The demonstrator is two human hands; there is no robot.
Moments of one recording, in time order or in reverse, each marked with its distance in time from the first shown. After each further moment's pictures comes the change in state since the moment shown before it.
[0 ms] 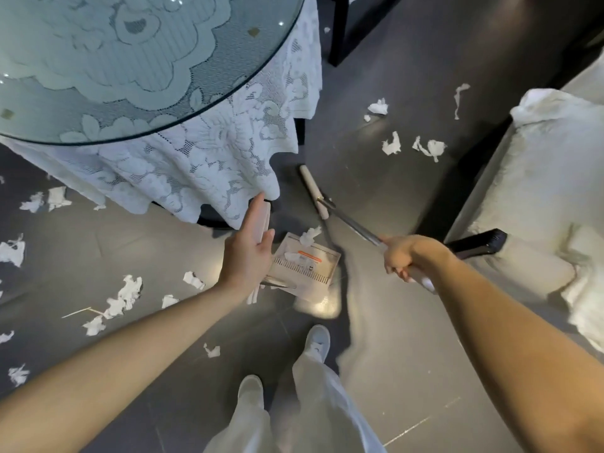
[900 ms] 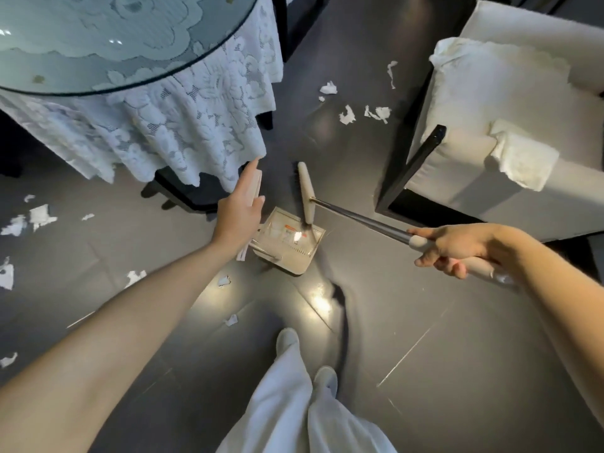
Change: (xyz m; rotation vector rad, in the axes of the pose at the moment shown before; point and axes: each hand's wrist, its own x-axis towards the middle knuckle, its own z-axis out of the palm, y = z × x) left_hand -0.153 -0.049 -0.080 0.086 -0.186 0.186; right_hand -0.210 0.119 0.220 0.644 0.045 0.082
